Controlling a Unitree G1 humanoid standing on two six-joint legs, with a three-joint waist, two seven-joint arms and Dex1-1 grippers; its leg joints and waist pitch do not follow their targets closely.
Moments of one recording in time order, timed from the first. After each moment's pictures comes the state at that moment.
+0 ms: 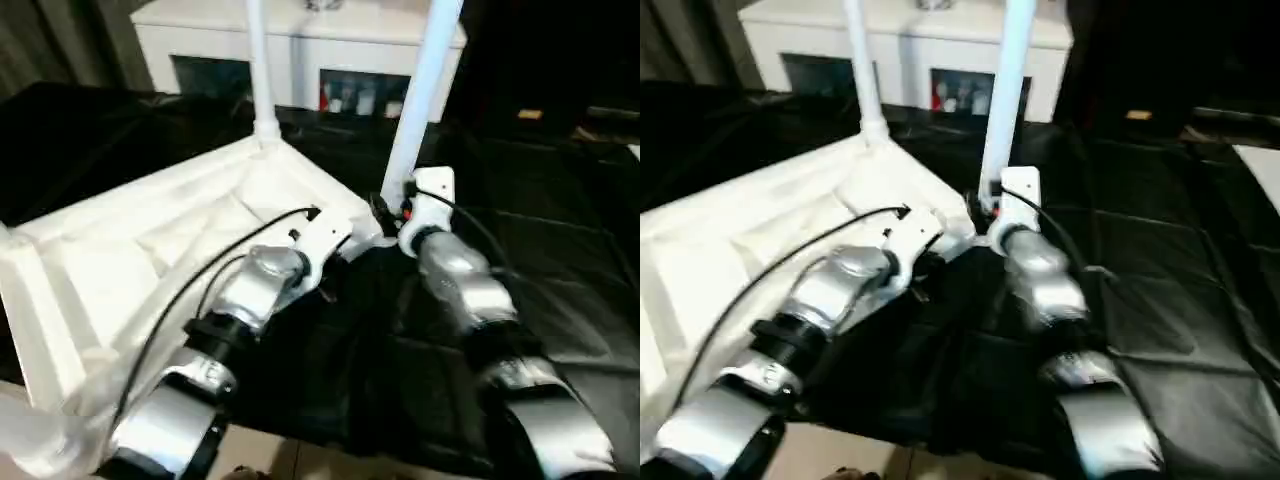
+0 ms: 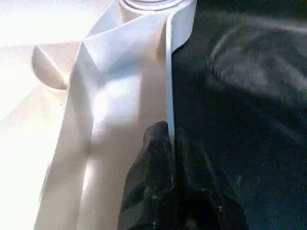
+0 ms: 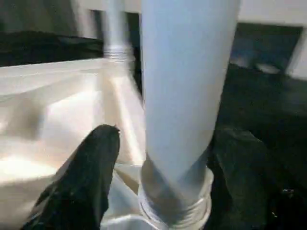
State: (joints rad) left arm -0.72 0.16 -0.29 0.61 0.12 0.41 -0.66; right arm -0.59 -0.19 0.02 0.51 0.17 0.13 0.37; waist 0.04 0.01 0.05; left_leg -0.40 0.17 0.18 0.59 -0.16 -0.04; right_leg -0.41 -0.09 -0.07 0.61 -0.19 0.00
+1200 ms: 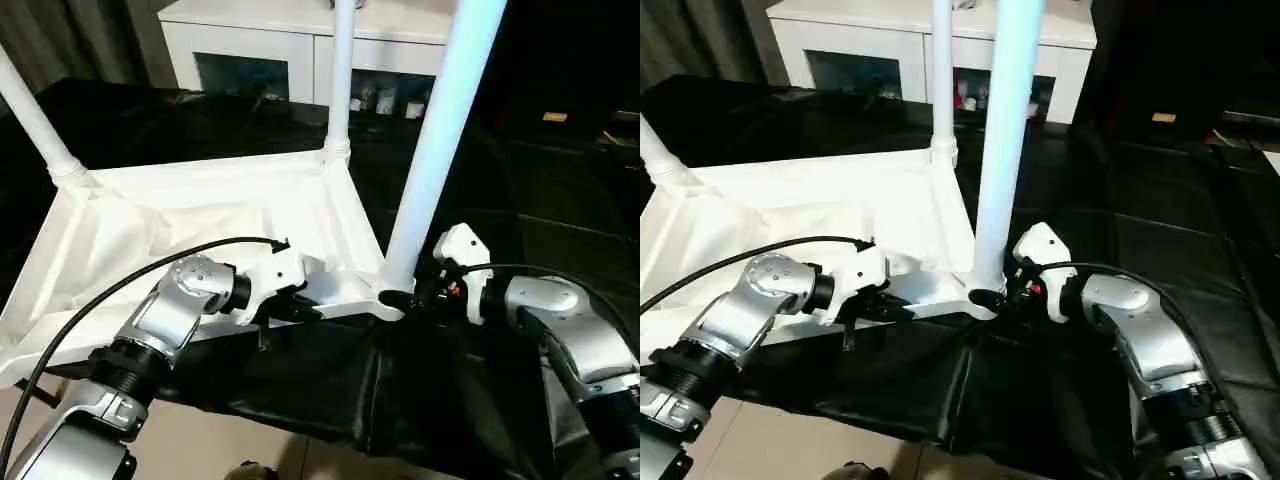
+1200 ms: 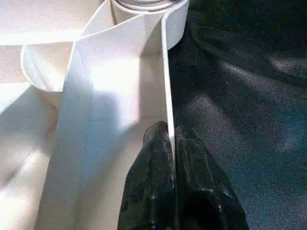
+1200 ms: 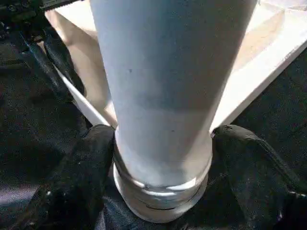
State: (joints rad) left arm -0.56 0.41 -0.36 0.44 0.03 0.15 -1.18; right arm -0.36 -0.51 0.19 0.17 0.22 0.32 0.89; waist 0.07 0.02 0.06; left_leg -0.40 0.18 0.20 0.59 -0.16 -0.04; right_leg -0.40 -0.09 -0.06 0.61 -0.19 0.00
